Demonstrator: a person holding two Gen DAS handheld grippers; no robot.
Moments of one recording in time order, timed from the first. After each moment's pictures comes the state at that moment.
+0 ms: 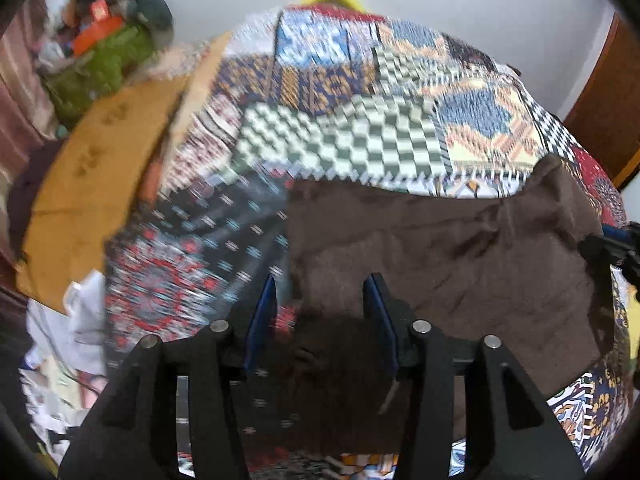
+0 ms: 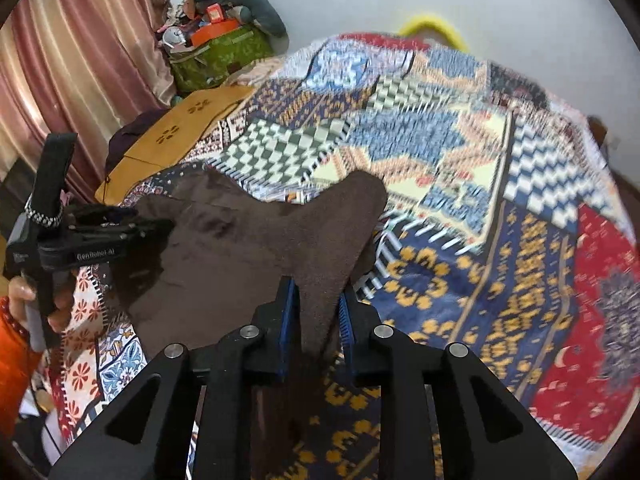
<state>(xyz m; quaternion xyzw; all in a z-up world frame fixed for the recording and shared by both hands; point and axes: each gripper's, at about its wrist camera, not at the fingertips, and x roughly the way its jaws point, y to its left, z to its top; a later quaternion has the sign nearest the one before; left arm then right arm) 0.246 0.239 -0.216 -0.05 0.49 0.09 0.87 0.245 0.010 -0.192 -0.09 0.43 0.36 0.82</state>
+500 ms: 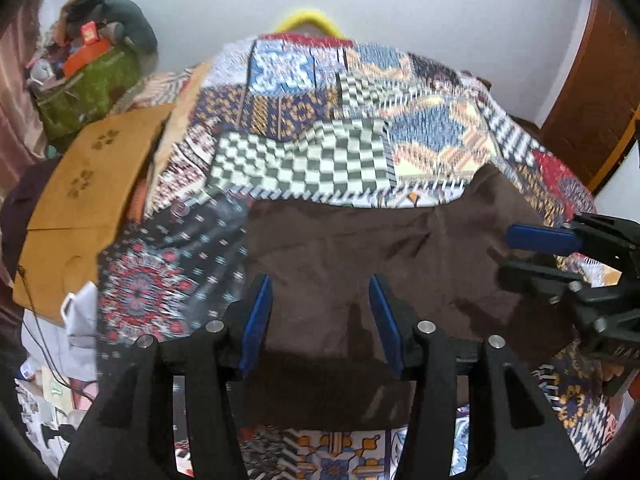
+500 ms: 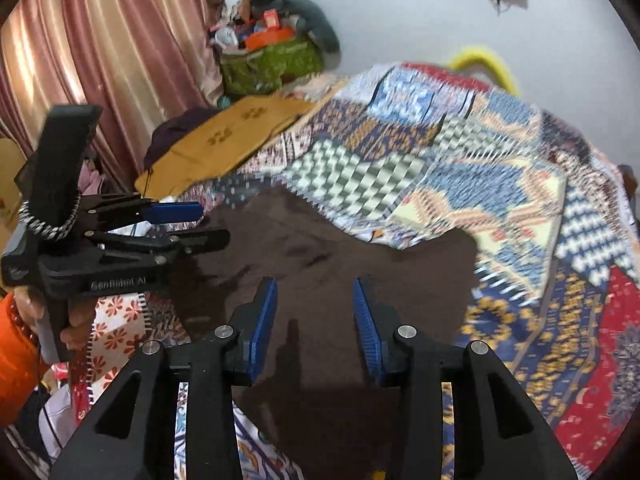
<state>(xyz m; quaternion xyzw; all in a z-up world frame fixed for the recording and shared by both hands) 0.236 0.206 -0.202 -0.06 0.47 0.05 0.88 0.230 0.066 -0.200 -0.11 0.42 0.43 0.79</state>
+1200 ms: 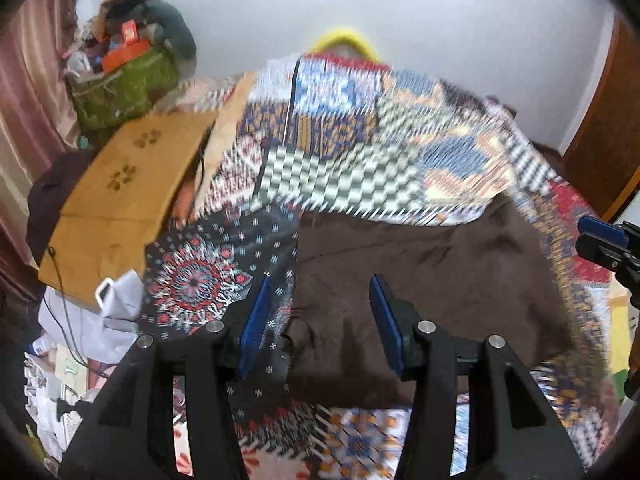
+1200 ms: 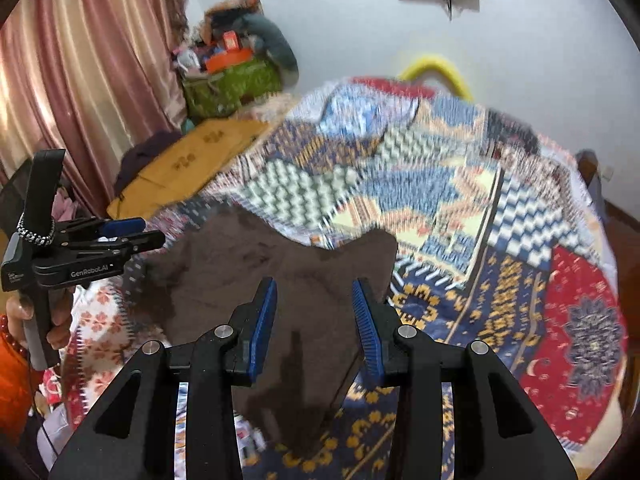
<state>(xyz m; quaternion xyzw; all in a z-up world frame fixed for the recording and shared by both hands) 0.195 0.220 -0.155 -0.07 0.43 0.11 0.90 0.208 0.006 -0.141 -0.08 0.37 0.37 0.85</state>
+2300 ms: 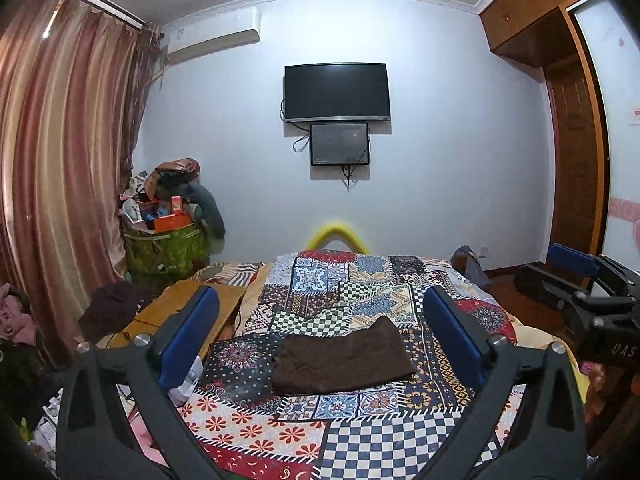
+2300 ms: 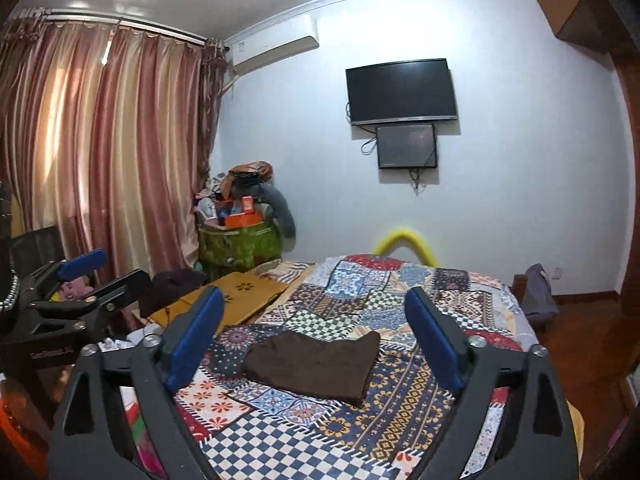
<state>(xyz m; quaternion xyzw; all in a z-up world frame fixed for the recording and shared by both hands) -0.071 0.058 0.007 0.00 0.10 0.14 0.98 -0.022 -0.082 -0.021 -0.01 0.09 0.33 0.94</state>
